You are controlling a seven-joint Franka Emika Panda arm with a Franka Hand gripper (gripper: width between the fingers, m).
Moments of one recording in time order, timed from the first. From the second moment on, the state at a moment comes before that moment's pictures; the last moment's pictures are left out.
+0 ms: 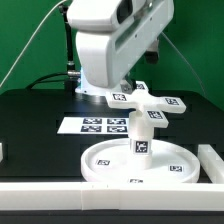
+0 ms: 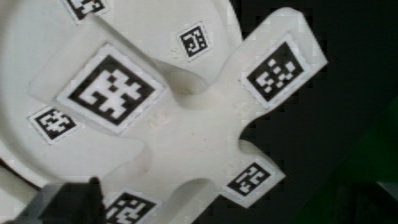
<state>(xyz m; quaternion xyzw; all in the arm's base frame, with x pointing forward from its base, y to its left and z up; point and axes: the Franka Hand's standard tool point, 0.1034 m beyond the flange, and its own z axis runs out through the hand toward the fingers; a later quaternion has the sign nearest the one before) 0.579 0.016 0.169 -0.87 -0.43 0.11 0.20</state>
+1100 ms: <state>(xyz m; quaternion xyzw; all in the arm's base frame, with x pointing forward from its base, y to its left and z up) 0.571 0.008 0.195 -0.97 -0.15 0.15 0.15</state>
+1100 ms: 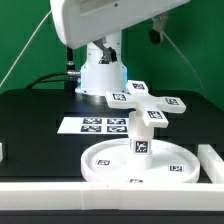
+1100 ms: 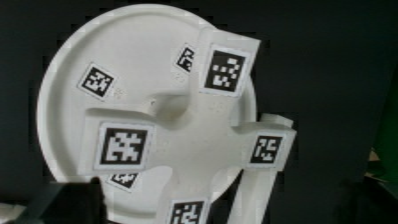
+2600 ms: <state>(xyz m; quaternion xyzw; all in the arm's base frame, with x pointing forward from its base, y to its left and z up) 0.564 0.012 0.209 -0.98 -0.13 0.15 0.08</state>
